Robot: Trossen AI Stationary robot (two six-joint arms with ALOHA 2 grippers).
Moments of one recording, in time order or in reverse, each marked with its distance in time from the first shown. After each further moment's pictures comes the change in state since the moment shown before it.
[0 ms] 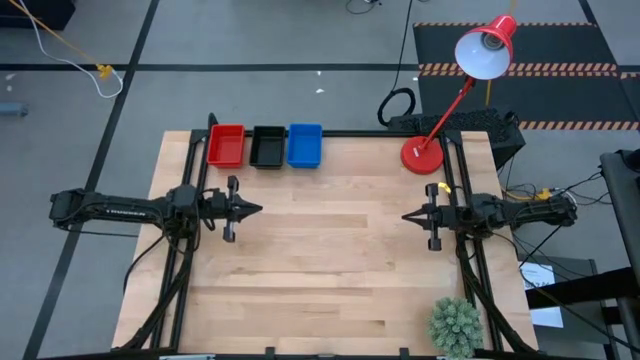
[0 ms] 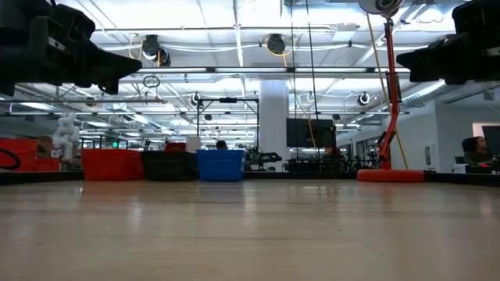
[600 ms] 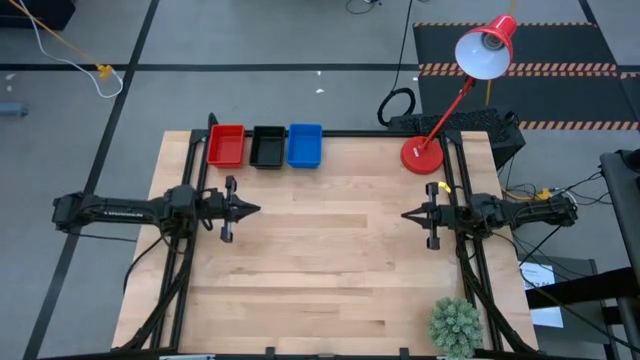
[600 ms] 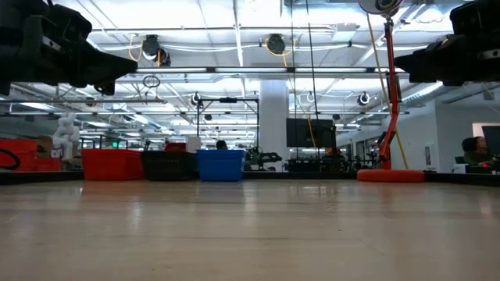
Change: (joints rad) left arm 0.000 -0.090 0.000 -0.099 0.001 -0.017; right arm -0.002 0.004 0.000 -0.012 0.027 -0.015
